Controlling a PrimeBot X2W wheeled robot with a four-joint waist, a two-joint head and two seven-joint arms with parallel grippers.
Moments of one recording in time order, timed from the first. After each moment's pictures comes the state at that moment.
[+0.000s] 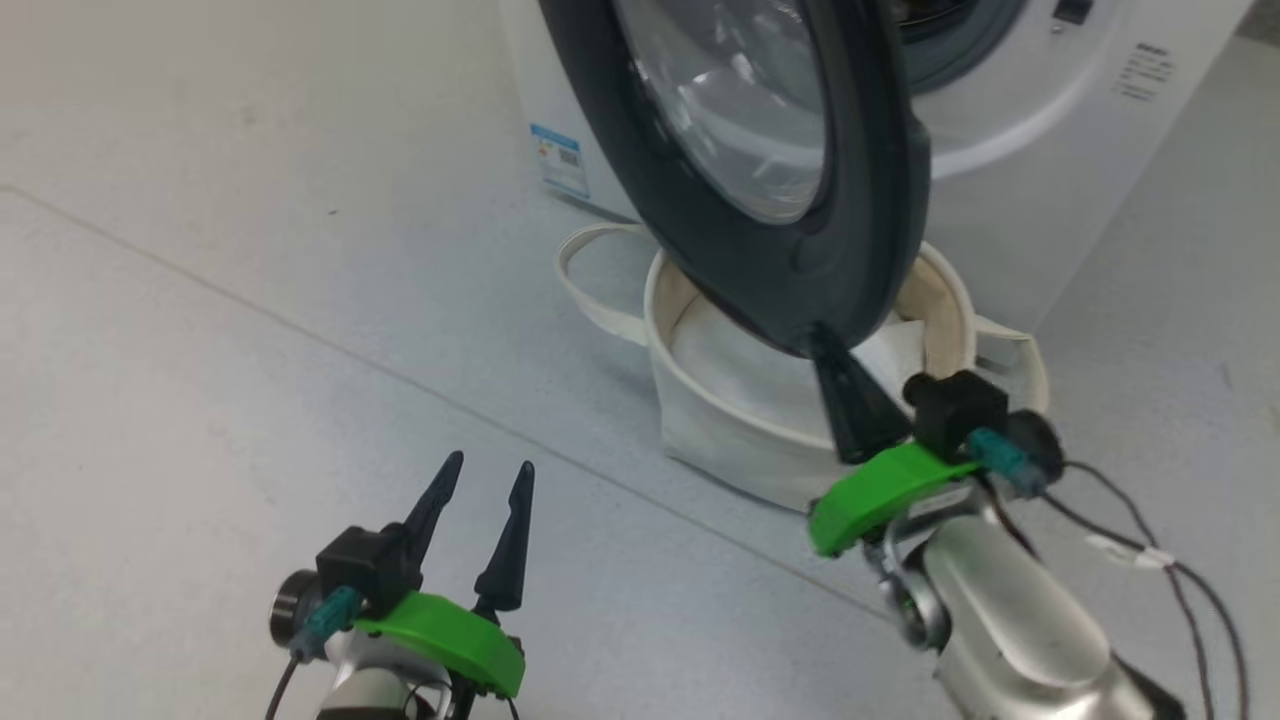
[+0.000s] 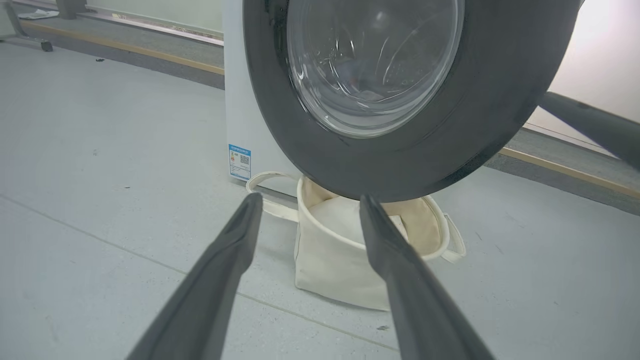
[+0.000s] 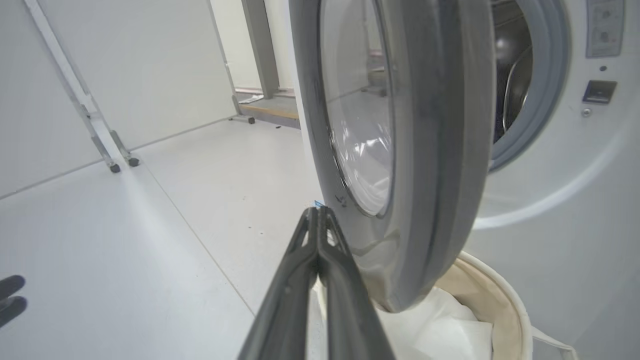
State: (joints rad) left arm -0.28 0.04 -0.25 0.46 -0.26 -0.11 -0.26; right arm -0.46 -0.06 0.43 0.45 0.28 0.12 -0.25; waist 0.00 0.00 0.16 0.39
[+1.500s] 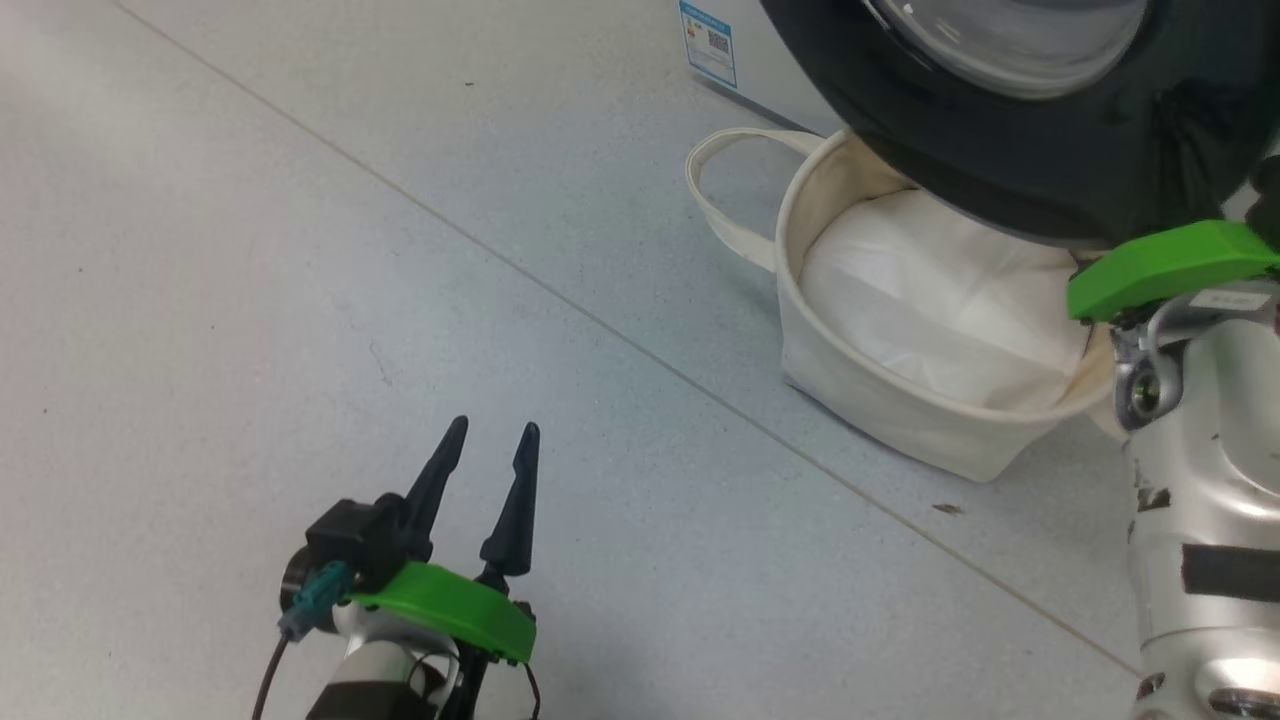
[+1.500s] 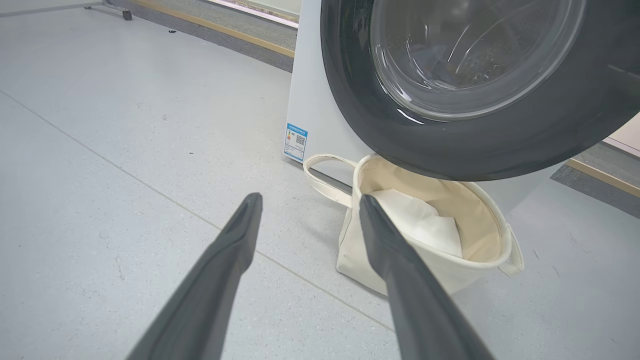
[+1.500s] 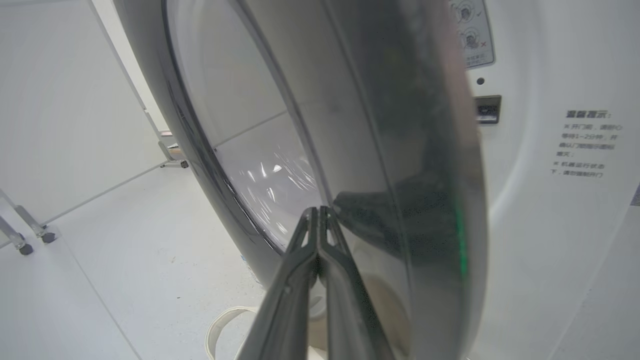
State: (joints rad) left arm -0.31 0.04 -0.28 0.43 -0.34 -0.08 -0.26; right arm -0.77 -0.06 -0.27 0.67 -0.02 0.13 -0.25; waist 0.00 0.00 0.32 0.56
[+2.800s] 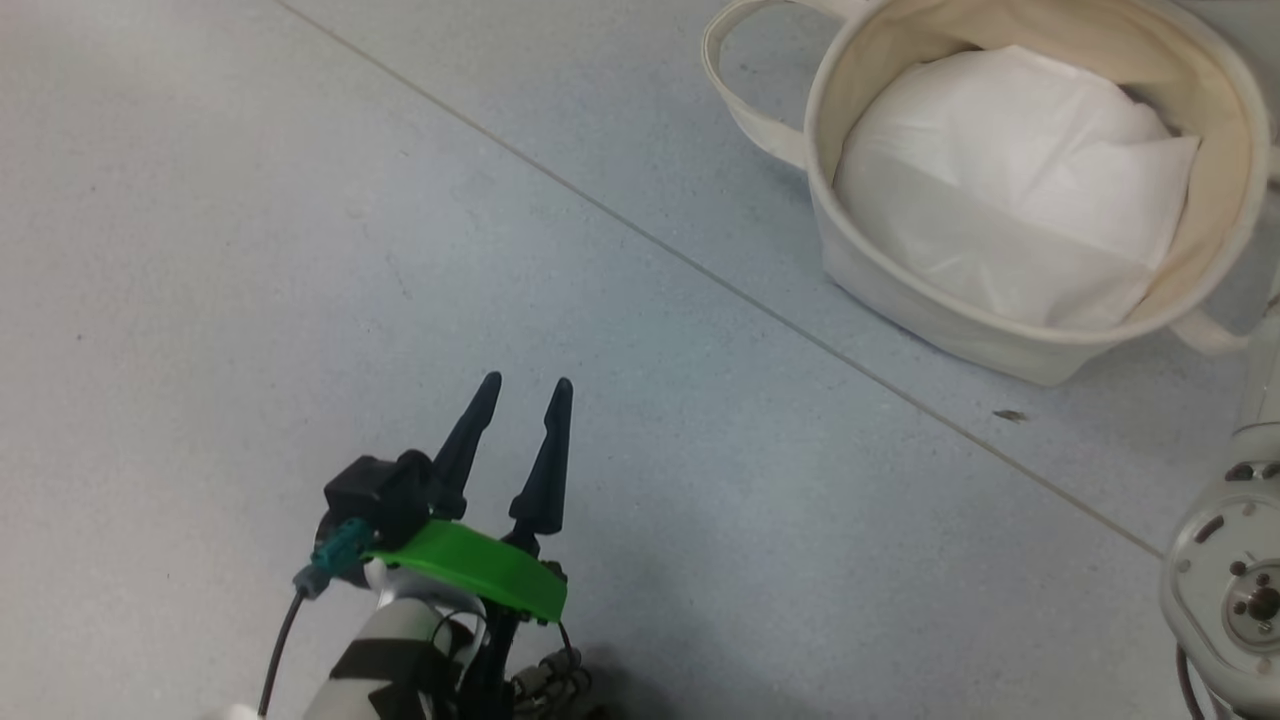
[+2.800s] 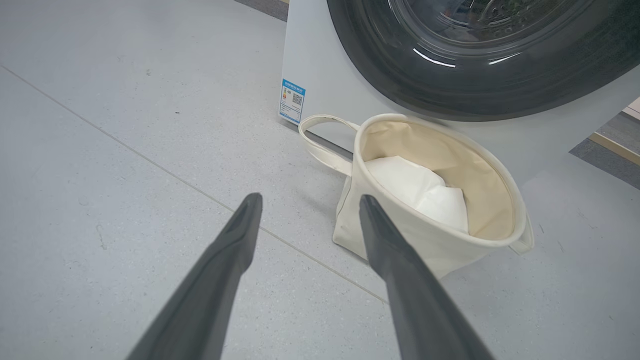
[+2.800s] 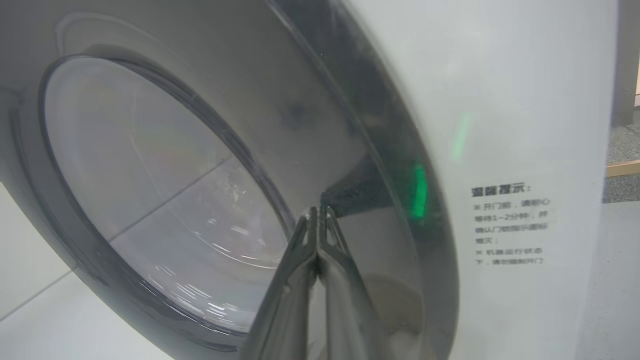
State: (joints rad) left arm -0.38 0.03 -0.35 0.41 -0.45 -0.04 -0.26; right arm -1.17 -0.08 -0.62 0.67 -0.24 0.13 -0.26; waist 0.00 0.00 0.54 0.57
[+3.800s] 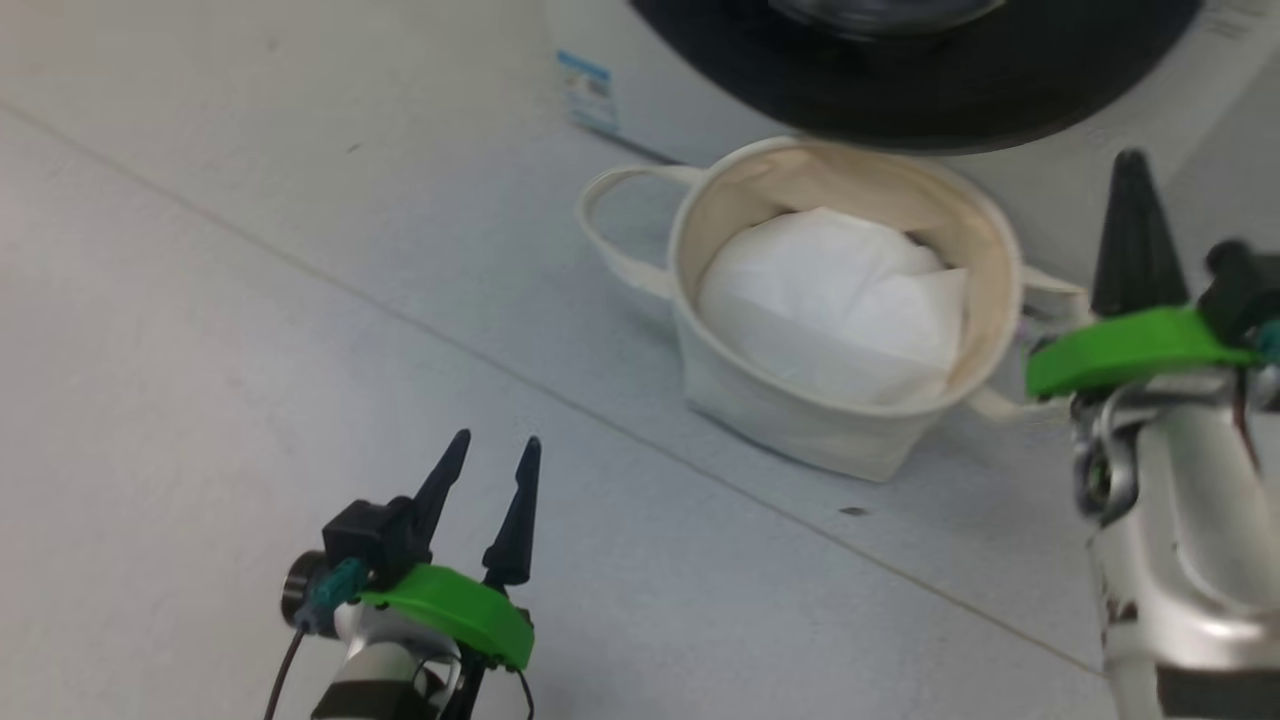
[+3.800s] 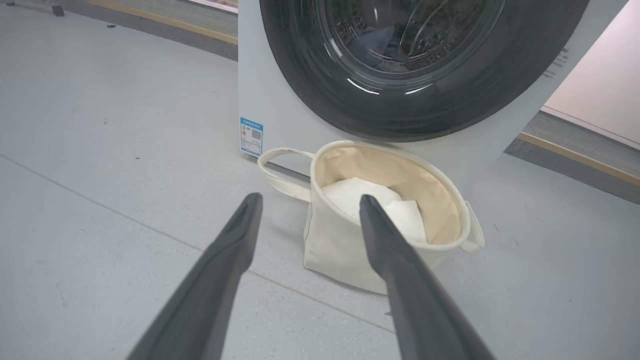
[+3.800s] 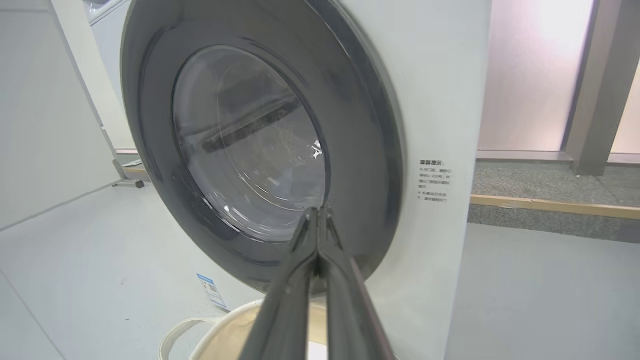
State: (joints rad) left arm -0.35 0.03 -0.30 0.51 -0.33 -0.08 -0.26; right arm -0.61 -0.07 -0.14 0.46 0.06 0.13 -0.26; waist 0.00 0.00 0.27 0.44
